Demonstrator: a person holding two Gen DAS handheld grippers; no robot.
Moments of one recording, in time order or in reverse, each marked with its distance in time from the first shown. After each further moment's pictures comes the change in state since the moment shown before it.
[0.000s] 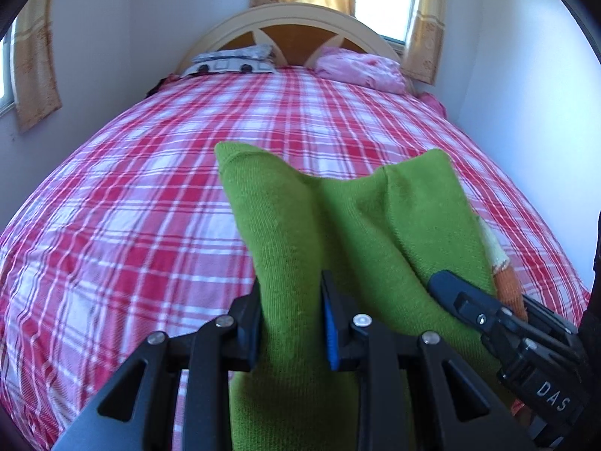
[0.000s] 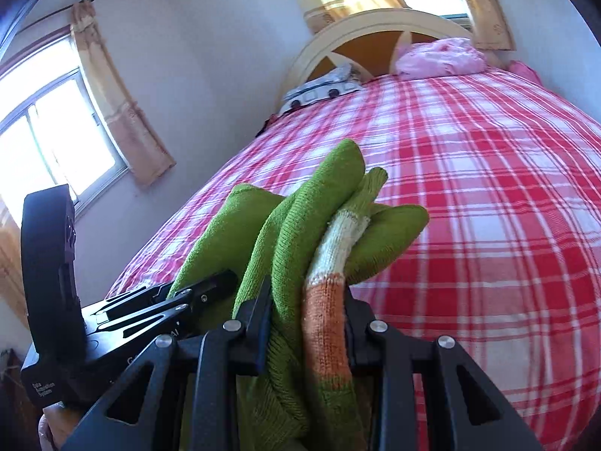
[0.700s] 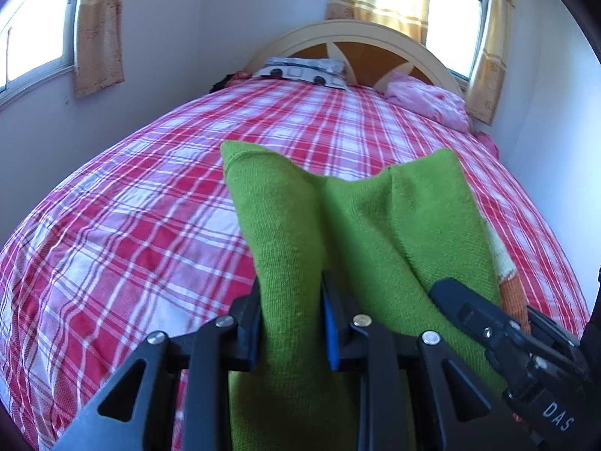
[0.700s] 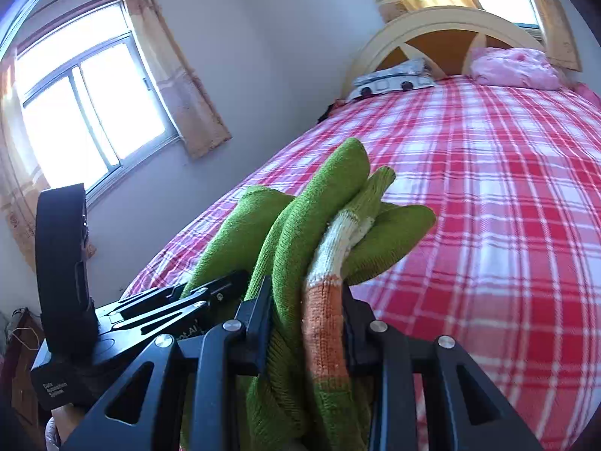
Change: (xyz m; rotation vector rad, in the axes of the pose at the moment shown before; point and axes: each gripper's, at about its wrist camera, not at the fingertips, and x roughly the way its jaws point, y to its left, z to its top) left arm -0.007 0.115 0.005 -0.168 -0.060 0.136; right arm 0.082 0.102 0.014 -0.135 0.050 0.181
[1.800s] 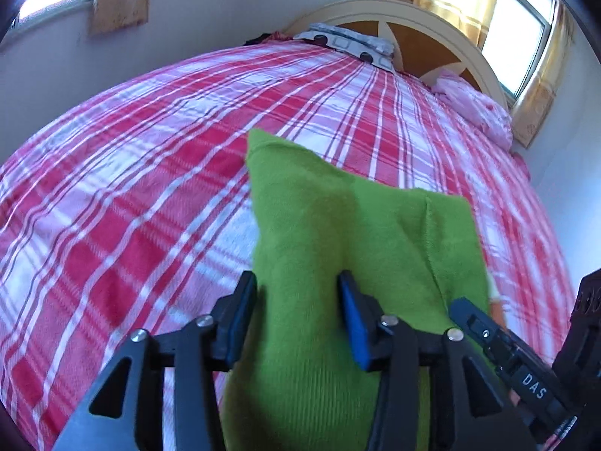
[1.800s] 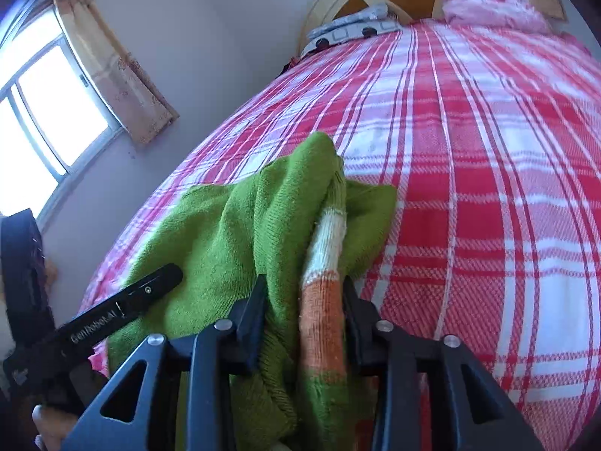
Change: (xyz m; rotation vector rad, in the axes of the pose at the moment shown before) left arm 0.116 0.056 0.028 -0.175 0.125 0.007; right arm 0.158 -0.095 0.024 0.144 0.152 -0.081
